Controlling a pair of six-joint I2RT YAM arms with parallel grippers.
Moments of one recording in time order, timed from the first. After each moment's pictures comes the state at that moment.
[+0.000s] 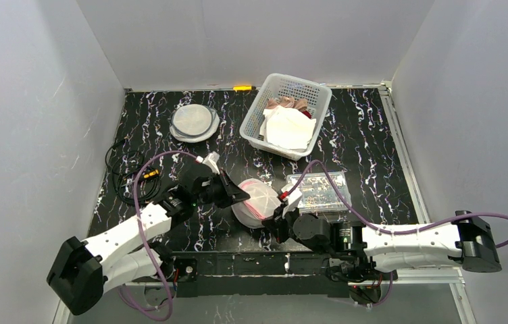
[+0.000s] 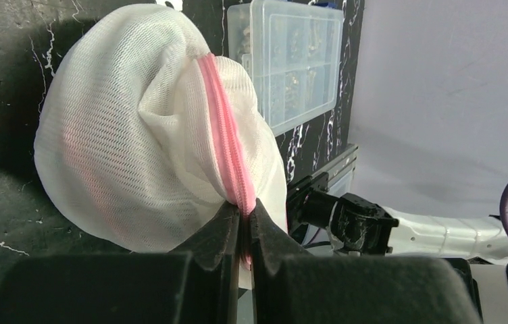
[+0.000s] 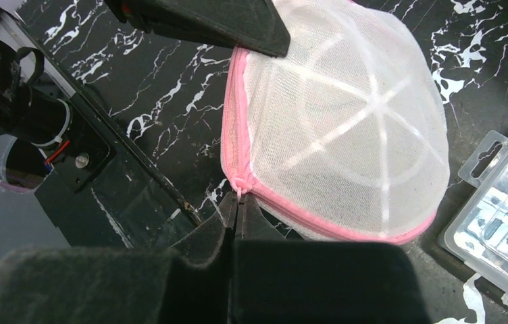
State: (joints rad) left arm -0.70 0.98 0.54 -0.11 0.20 -1.09; right arm 1.49 0.93 0.48 0.04 0.51 0.55
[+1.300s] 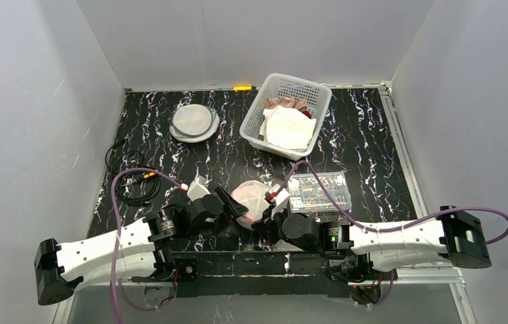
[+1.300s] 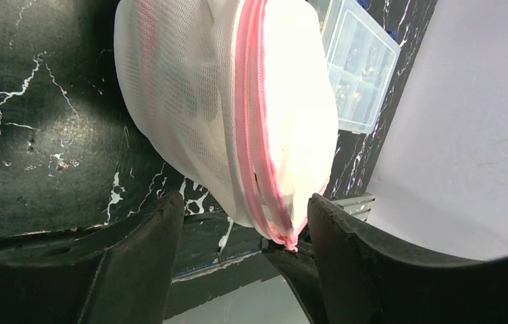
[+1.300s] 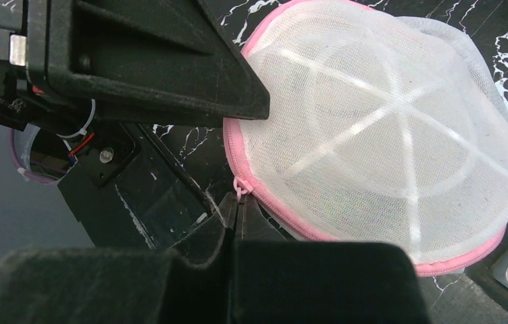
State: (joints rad) left arm -1.14 0.80 0.58 -0.55 -0.35 -1.53; right arm 1.49 1.07 0.53 0.13 0.44 0.54
